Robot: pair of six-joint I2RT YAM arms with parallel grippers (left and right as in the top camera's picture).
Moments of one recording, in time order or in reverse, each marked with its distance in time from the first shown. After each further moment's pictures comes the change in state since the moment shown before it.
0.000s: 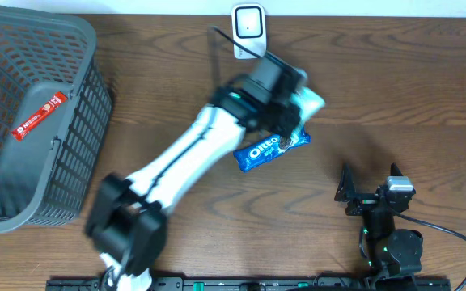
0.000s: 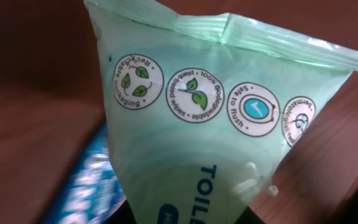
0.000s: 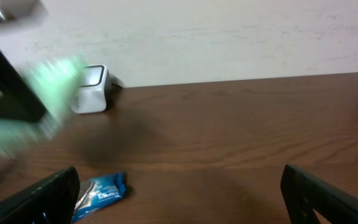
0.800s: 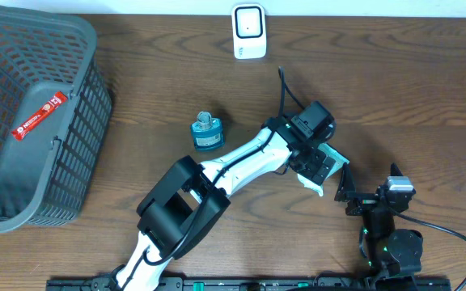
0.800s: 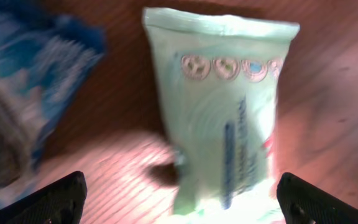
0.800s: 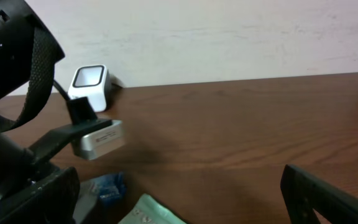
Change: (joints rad) left arm -0.155 0.219 0.000 -0.014 -0.064 -0.010; right arm 0.000 0.000 0.000 0.000 0.000 0.000
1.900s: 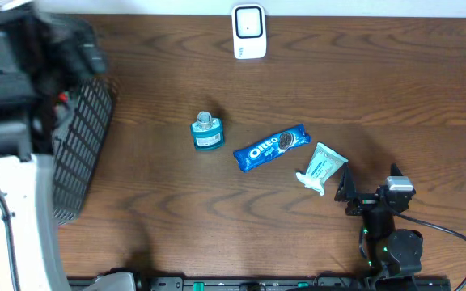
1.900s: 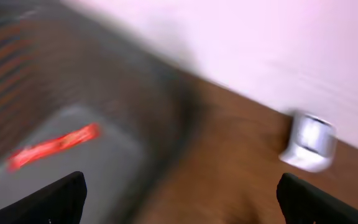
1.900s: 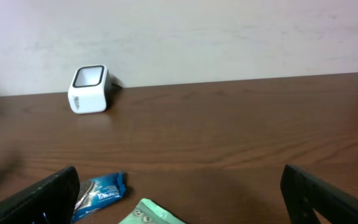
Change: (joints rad) left arm 1.054 -0.743 0.091 -0.259 -0.258 -0.050; right arm 0.000 0.000 0.000 0.000 0.000 0.000
